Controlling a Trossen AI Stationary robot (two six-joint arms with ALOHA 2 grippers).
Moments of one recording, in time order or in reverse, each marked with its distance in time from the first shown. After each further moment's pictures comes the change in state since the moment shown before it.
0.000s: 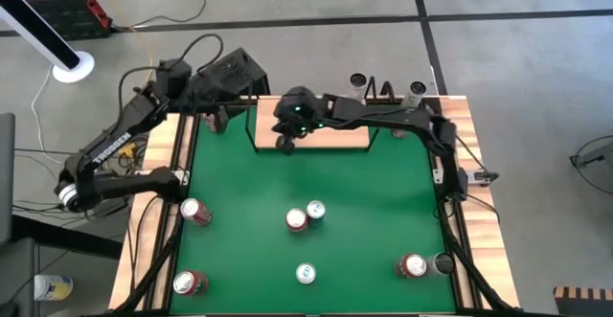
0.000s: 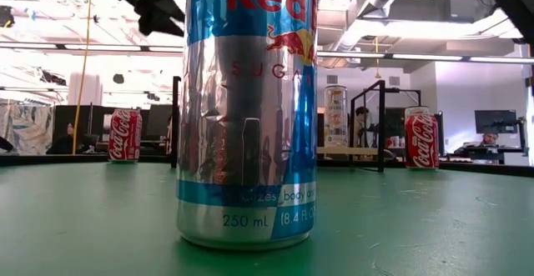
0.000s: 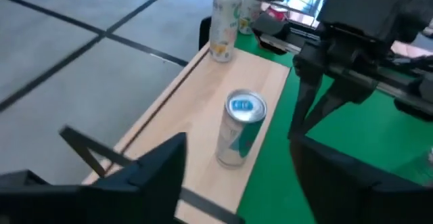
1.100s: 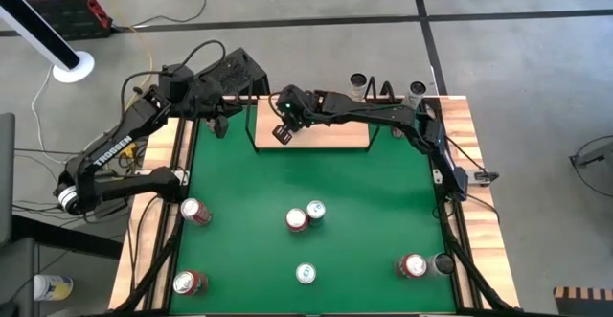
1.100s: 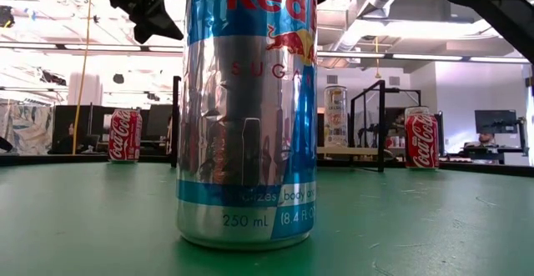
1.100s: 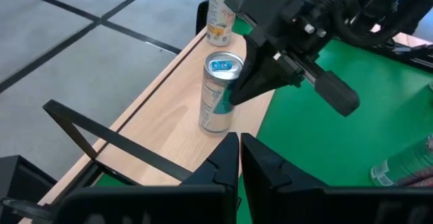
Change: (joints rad) left arm 0.004 -0.022 -0.053 -0.004 0.006 0.000; right arm -0.045 0.124 0.143 -0.211 0.229 0.149
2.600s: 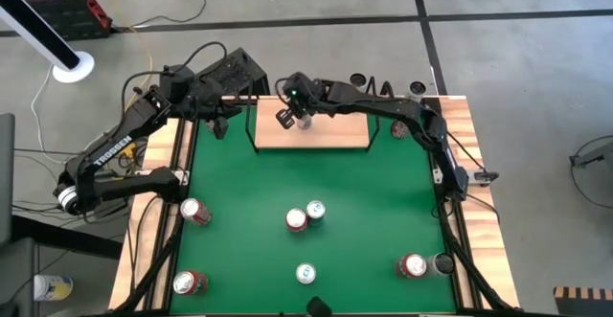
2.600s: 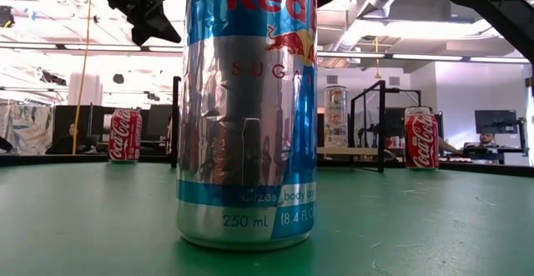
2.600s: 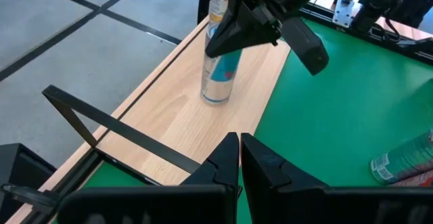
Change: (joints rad) left arm 0.000 0.001 0.001 -0.036 -0.011 0.001; right arm -0.069 -0.016 0.002 -0.044 0.098 0.035
